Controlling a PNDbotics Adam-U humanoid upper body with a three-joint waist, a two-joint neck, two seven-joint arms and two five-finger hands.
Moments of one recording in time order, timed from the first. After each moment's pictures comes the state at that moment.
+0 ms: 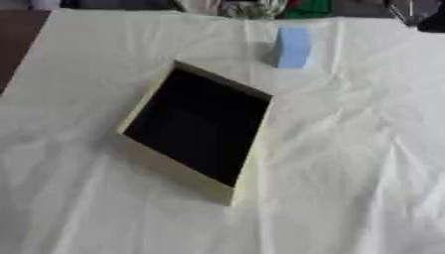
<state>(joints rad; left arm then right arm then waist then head) -0.28 0.29 0.15 -1.98 -0.05 -0.11 0.46 -0.80 -0.85 0.15 -1.74 0.29 0.03 0.22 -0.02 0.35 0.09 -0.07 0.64</state>
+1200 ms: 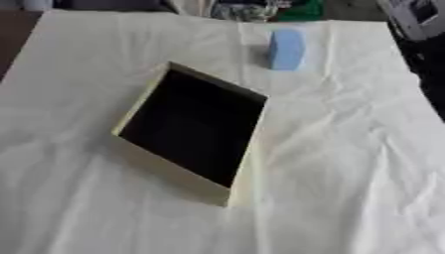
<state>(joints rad) -0.28 0.29 0.15 -1.98 -0.05 -0.11 0.46 -1.29 -0.46 0.26 -1.12 0.66 -0.17 0.59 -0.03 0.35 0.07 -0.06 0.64</state>
